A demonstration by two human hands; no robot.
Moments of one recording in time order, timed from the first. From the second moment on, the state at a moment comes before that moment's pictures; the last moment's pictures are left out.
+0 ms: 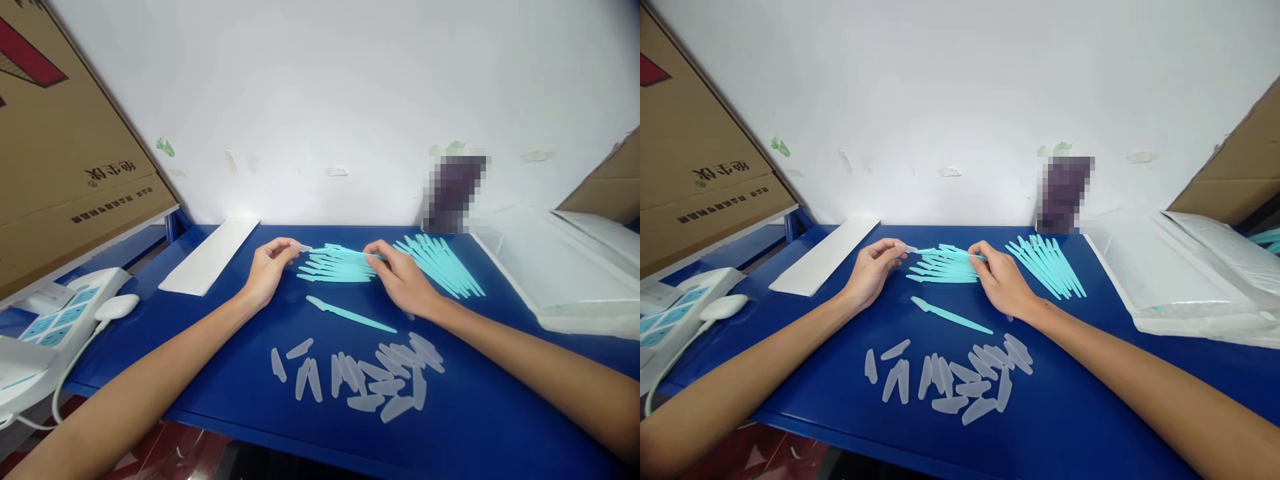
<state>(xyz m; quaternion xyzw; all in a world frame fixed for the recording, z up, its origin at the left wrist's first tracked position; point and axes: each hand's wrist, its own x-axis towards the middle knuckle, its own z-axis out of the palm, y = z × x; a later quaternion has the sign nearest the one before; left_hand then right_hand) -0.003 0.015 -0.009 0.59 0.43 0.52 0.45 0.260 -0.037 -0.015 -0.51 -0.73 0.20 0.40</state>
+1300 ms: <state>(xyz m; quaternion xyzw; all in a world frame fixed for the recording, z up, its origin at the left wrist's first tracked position) -0.016 -0.013 0.037 0.94 0.25 0.07 0.20 0.260 -0.031 -0.024 -0.51 -0.80 0.14 0.29</state>
